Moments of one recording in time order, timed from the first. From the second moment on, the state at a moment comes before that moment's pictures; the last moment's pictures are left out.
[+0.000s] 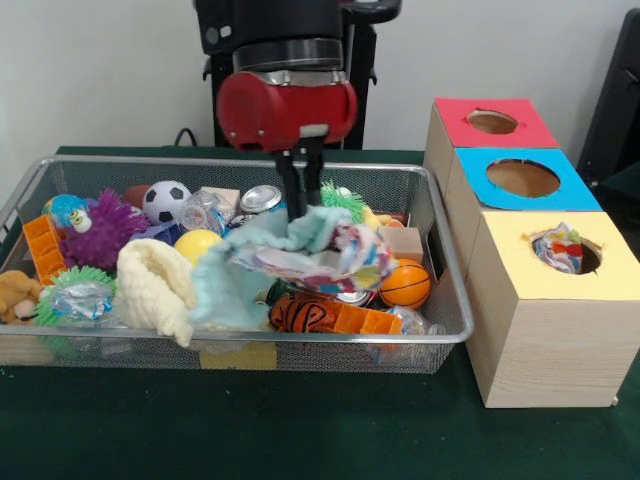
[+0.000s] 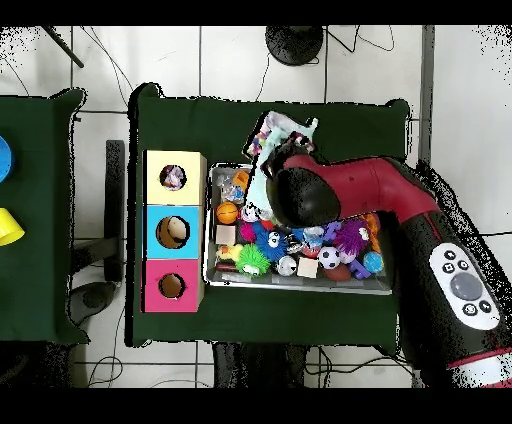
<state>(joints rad) -0.75 -0.71 0.73 1.59 -0.65 0.45 1.04</state>
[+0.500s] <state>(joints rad) -0.97 -0.42 1.09 1.62 -0.65 0.40 0.94</state>
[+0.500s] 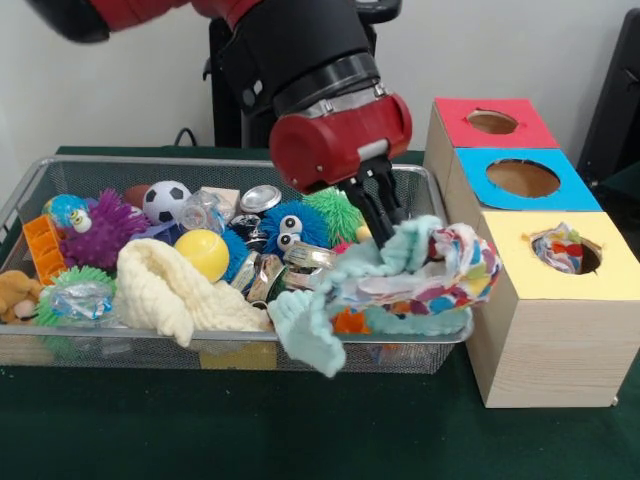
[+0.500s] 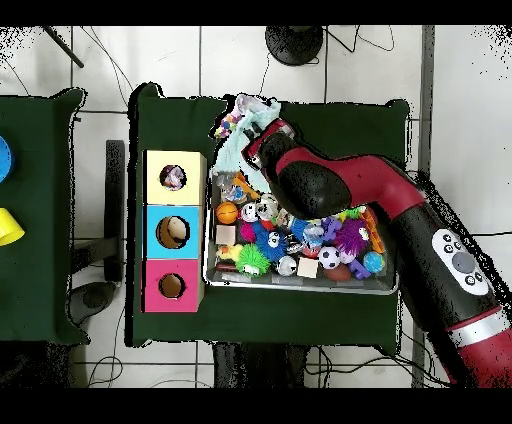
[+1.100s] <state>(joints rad) -1.13 -0.12 1.29 1.68 -0.58 0.68 0.52</state>
